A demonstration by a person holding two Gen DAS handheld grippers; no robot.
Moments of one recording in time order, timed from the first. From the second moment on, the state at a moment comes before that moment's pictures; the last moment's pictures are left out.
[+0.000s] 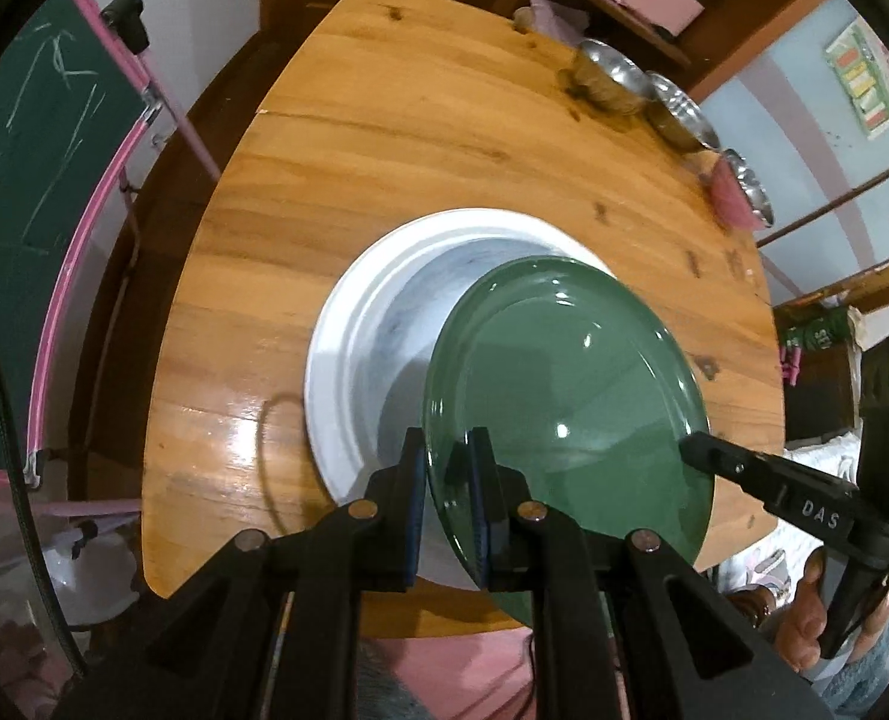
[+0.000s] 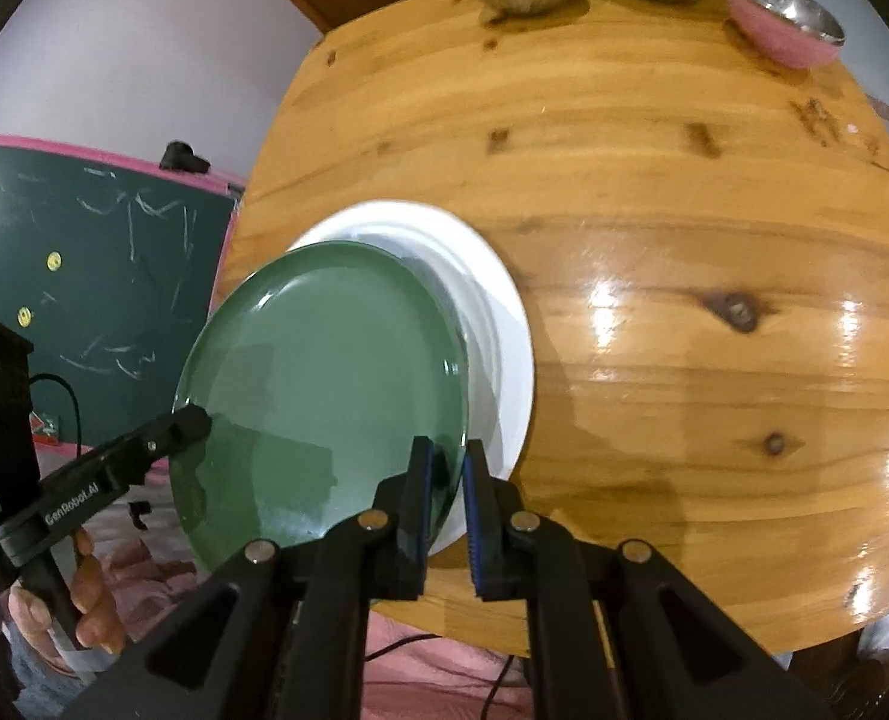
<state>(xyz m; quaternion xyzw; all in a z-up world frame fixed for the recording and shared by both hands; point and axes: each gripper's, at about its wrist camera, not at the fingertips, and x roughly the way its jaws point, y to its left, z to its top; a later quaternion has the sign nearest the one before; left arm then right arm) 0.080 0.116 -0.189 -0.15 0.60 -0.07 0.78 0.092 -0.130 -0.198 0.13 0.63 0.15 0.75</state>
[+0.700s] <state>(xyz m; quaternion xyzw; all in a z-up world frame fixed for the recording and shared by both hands) 0.100 0.123 -0.229 -0.14 0.60 -0.06 0.79 0.108 -0.109 -0.220 0.07 0.62 0.12 0.78</state>
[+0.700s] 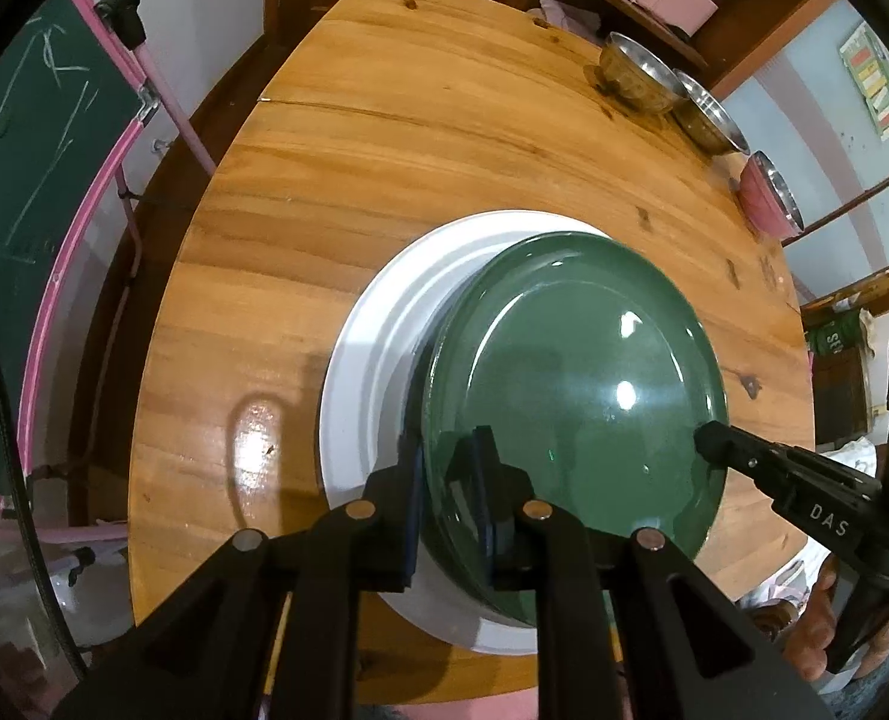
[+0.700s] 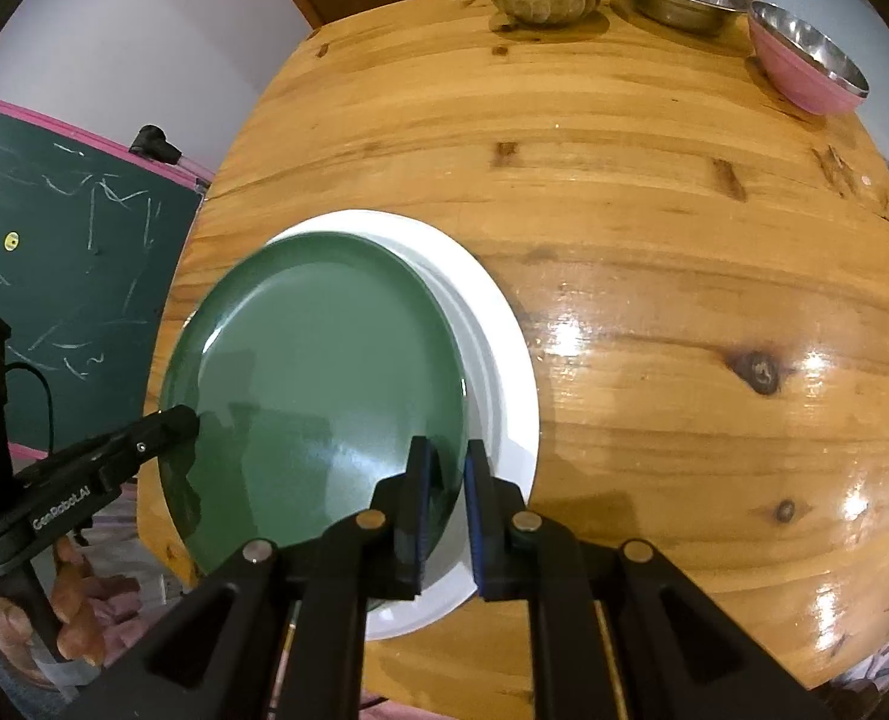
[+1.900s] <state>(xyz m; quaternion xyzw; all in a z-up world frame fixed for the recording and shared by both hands) 0.076 0.077 -0.131 -0.09 0.50 -0.14 0.85 0.057 -0.111 -0.153 -0.01 0.51 0.09 0.85</state>
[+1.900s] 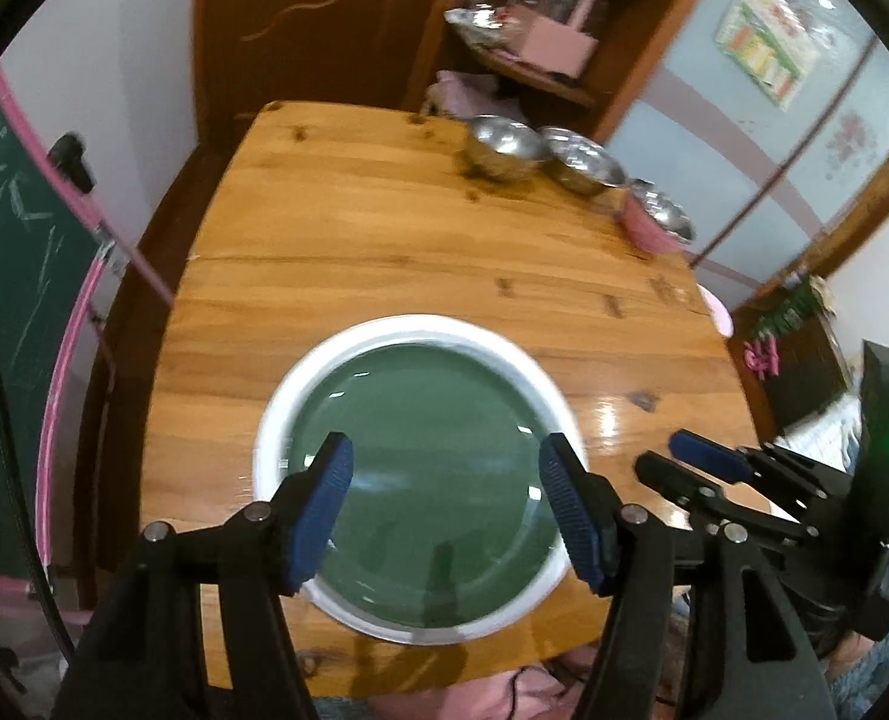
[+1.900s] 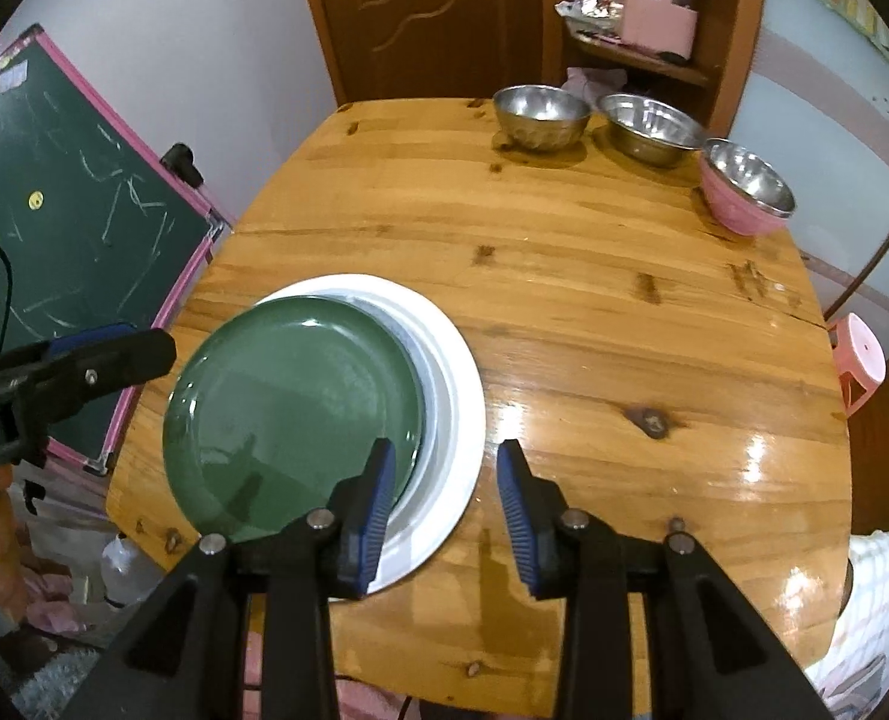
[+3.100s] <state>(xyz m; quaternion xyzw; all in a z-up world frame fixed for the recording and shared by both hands) 0.173 -0.081 0.054 -0.02 0.39 -0.26 0.88 0.101 -0.295 0.022 0.06 0.41 0.02 0.91</state>
